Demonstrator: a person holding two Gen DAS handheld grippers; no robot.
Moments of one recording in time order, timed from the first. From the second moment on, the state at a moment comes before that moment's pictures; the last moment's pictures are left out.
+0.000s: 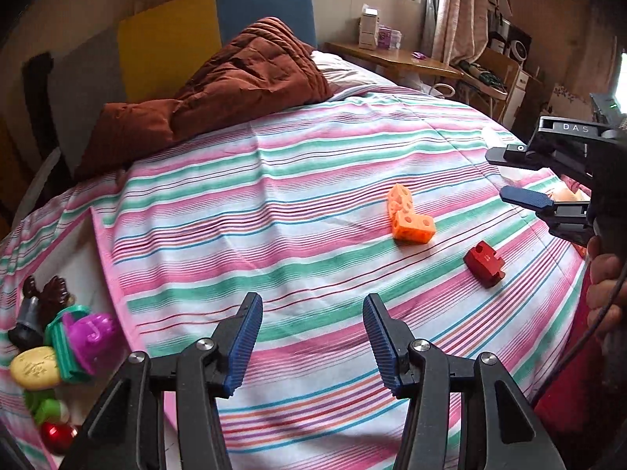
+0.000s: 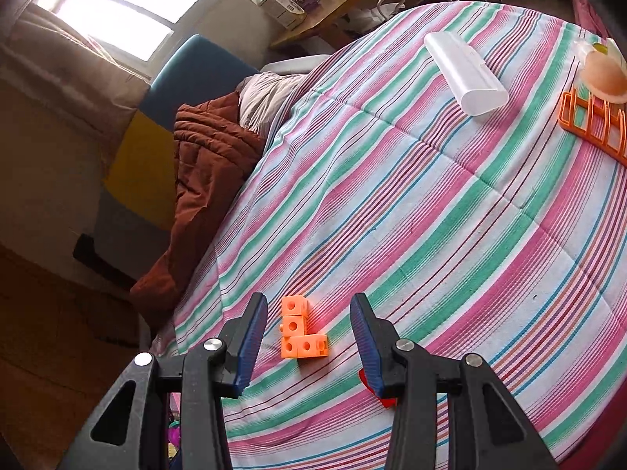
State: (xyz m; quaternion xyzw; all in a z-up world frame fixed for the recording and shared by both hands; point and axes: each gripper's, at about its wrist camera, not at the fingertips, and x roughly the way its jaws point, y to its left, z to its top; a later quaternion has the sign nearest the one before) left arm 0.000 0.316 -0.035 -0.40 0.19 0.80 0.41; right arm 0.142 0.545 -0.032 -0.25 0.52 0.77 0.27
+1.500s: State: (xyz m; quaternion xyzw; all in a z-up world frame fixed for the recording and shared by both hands) left arm 0.043 0.287 -0.085 -0.38 0.19 0.79 0.45; right arm 0.117 0.543 -0.063 -0.36 0.50 0.73 0.31
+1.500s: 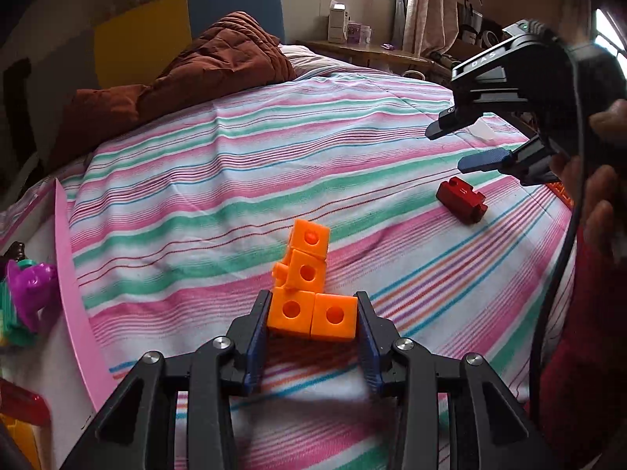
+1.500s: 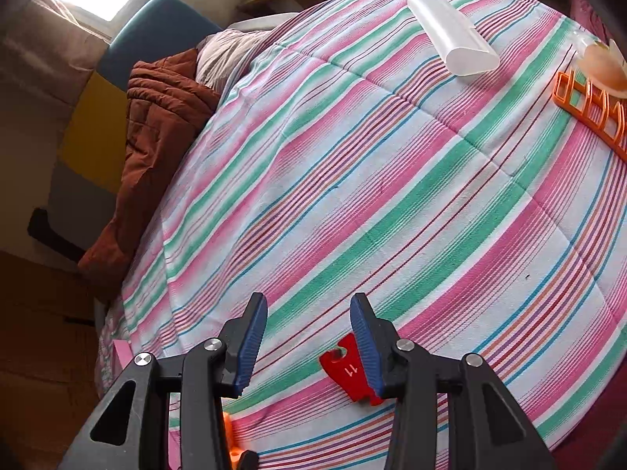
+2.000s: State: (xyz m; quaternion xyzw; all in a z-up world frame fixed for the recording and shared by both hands) left arm 0.052 0.256 -0.085 -0.38 0.18 0.78 0.46; right arm 0.088 0.509 -0.076 -0.50 0.36 0.72 0.33
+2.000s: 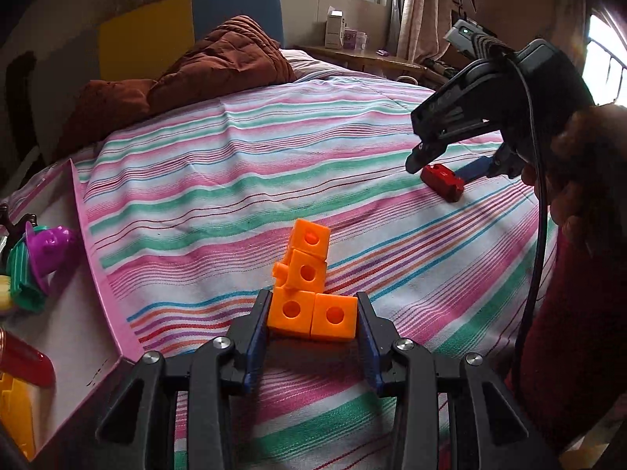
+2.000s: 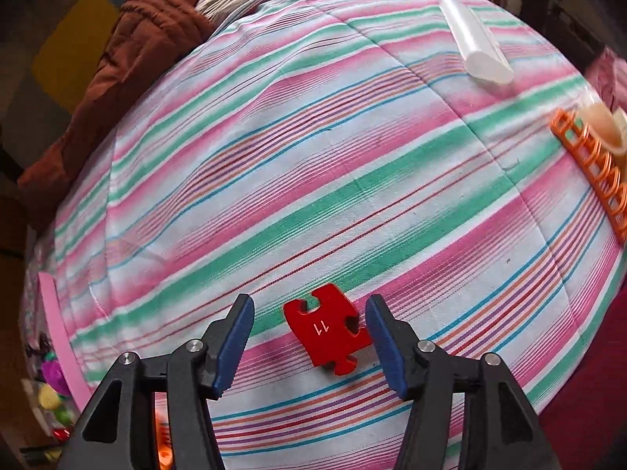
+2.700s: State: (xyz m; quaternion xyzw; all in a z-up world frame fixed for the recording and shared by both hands) left arm 0.052 0.237 -0.077 -0.40 0.16 0.79 0.44; right arm 0.023 0.451 -0.084 -0.54 0.14 0.81 0.19
